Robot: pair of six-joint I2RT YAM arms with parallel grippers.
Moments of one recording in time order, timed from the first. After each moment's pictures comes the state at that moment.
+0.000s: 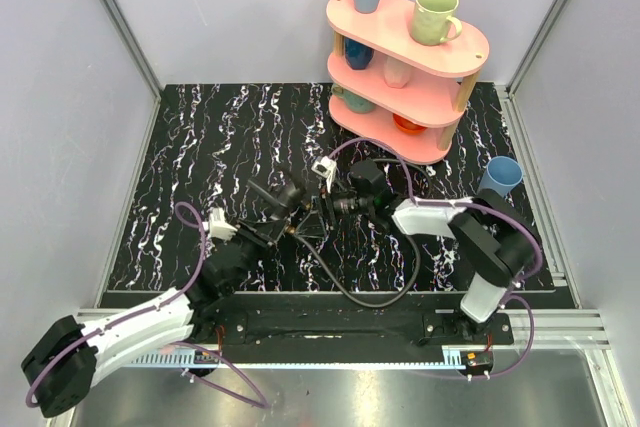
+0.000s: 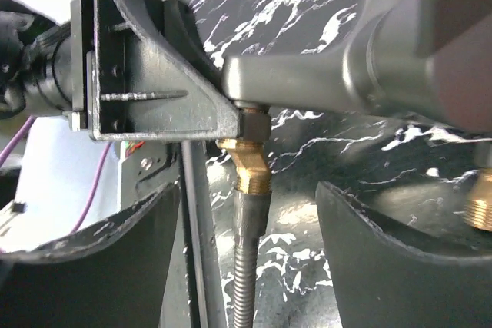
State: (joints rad) left arm -0.83 0.67 0.01 0.45 -0.43 -1.35; right arm 0.75 1.77 0.83 0.62 -0.83 0.45
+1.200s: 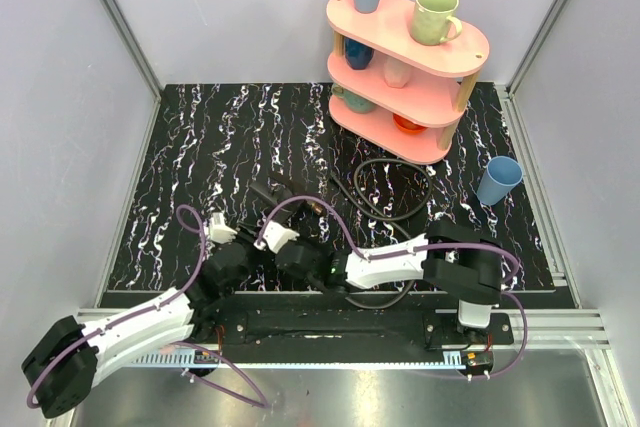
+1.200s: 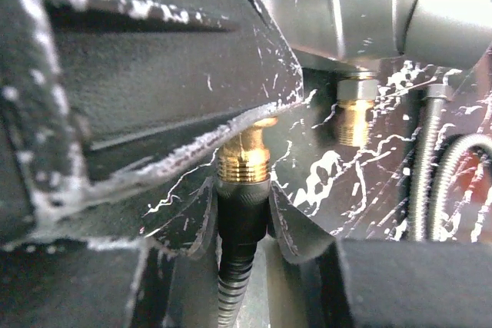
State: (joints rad) left arm -0.83 0.64 0.01 0.30 -0.41 -1.46; right arm 1.35 1.83 1.00 0.10 0.68 -0.06
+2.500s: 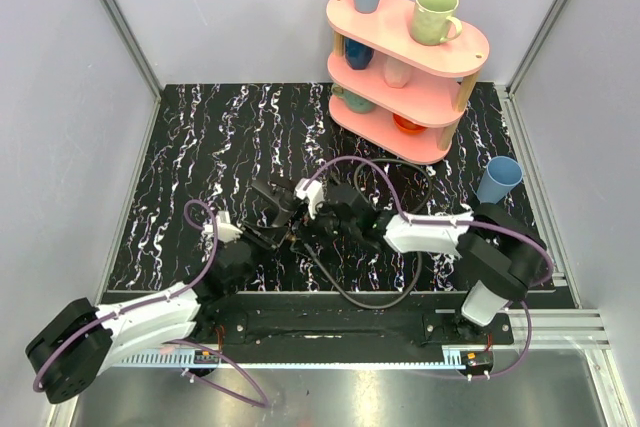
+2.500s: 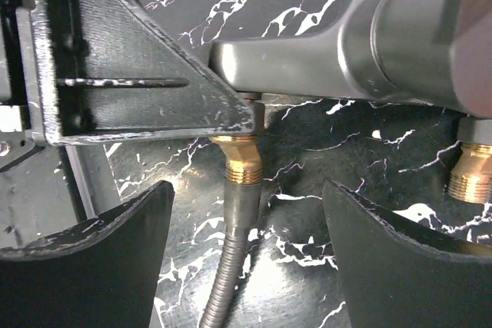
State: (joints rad) left arm -0.83 0.82 0.01 0.44 -0.42 -1.39; right arm 0.93 1.68 0.84 0.31 -0.37 0.13
